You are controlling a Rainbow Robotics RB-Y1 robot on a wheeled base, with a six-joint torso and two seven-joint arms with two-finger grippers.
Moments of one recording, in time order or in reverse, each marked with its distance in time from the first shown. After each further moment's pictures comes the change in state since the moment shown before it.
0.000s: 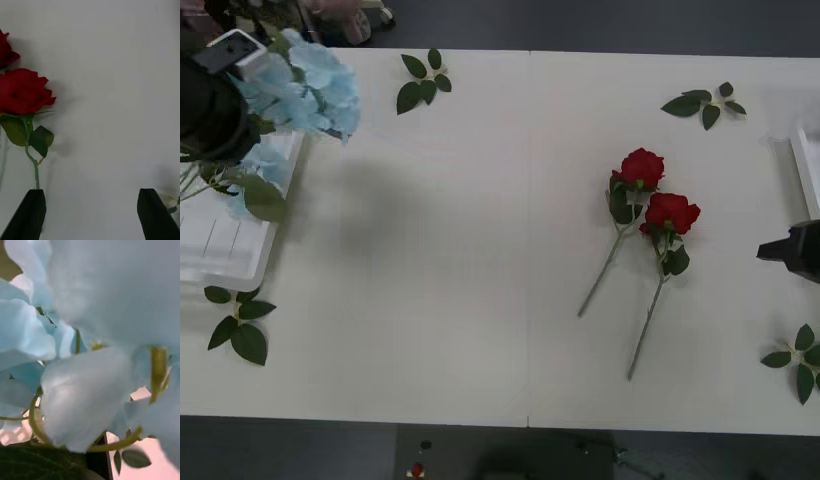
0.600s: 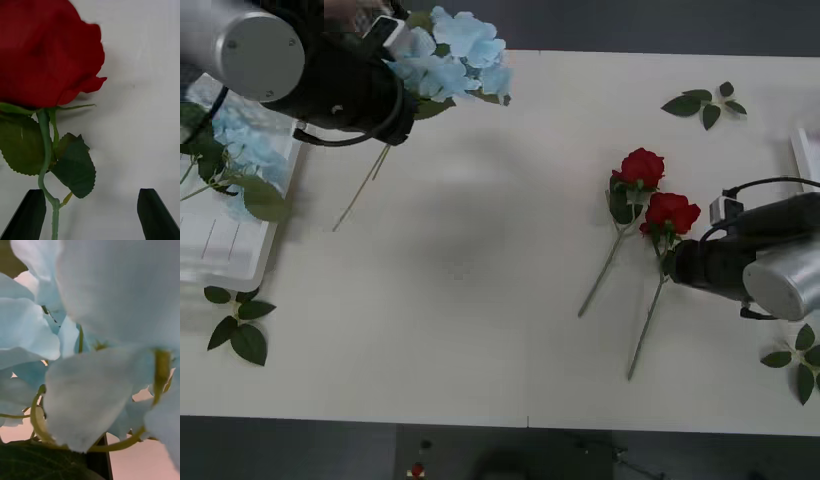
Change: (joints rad) right arm -0.282 0.340 0.365 0.149 0.500 0.078 -0.123; left arm 0.000 -0.523 0.161 0.253 -0.010 -0.189 -0.043
